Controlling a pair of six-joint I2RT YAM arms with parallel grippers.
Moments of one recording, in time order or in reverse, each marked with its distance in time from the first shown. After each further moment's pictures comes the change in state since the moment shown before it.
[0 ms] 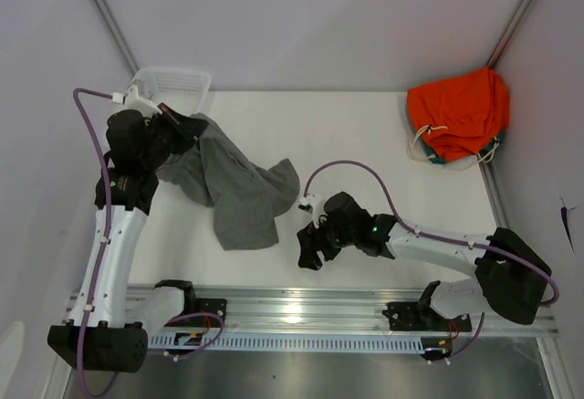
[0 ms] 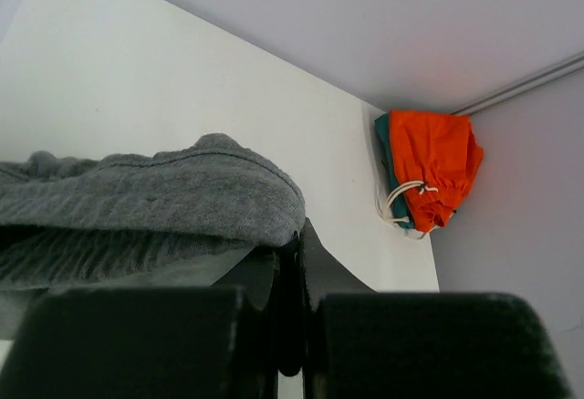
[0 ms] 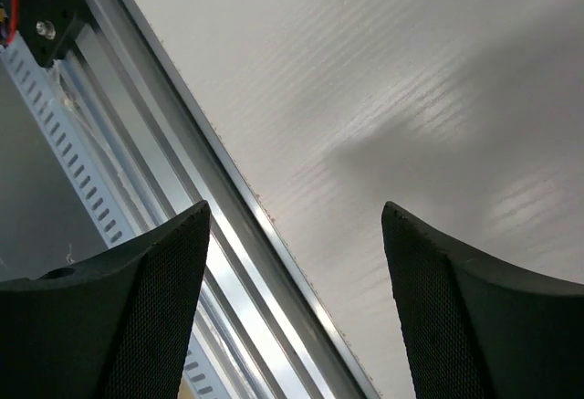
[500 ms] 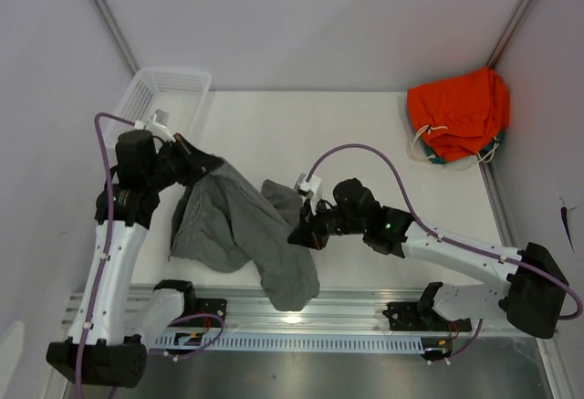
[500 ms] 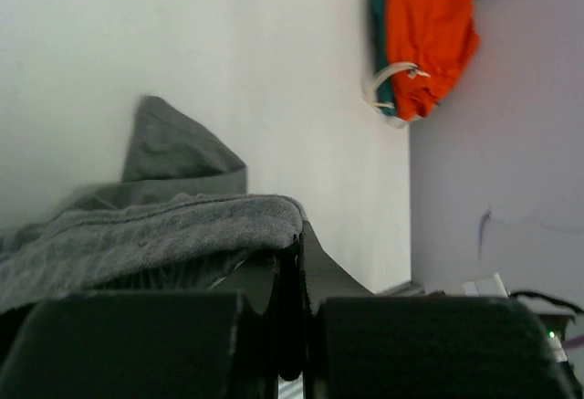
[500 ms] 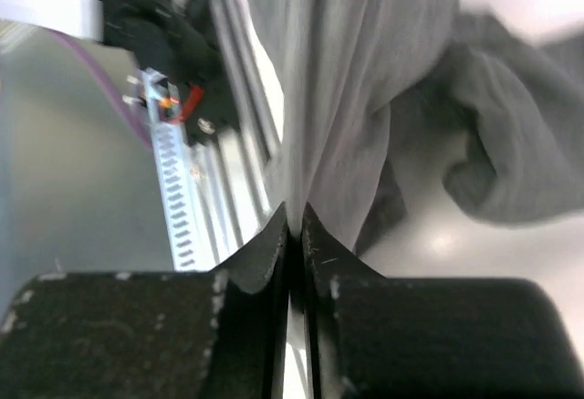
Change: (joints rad) left arm -0.018 -0.126 -0.057 -0.275 0.185 -0.045; right arm 0.060 -0.151 0.120 0.103 -0.068 -0.061
